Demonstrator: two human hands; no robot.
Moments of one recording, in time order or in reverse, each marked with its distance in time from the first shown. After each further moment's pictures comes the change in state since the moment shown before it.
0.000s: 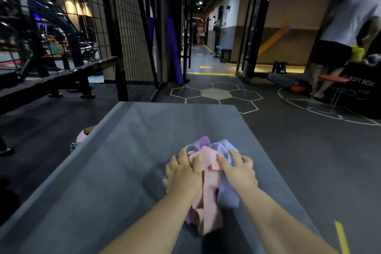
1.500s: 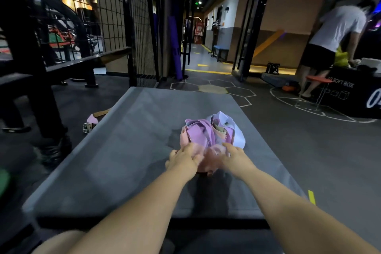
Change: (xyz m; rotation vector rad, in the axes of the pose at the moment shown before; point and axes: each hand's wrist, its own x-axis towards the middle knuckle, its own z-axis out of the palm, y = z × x) left_hand -0.124 -0.070 -0.061 0.207 -0.222 0.206; right_hand -0.157 0.021 -0.010 -0.237 -0.157 -0.177
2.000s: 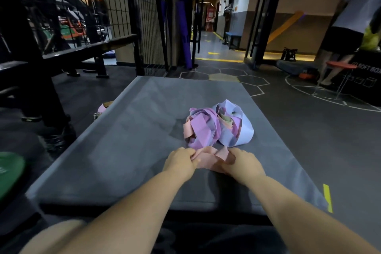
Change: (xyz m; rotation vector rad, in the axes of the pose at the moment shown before) left_hand 0.001 -0.021 0.021 0.094 0.040 0.037; right_hand -0.001 0.019 0.020 -0.337 0.037 -0.068
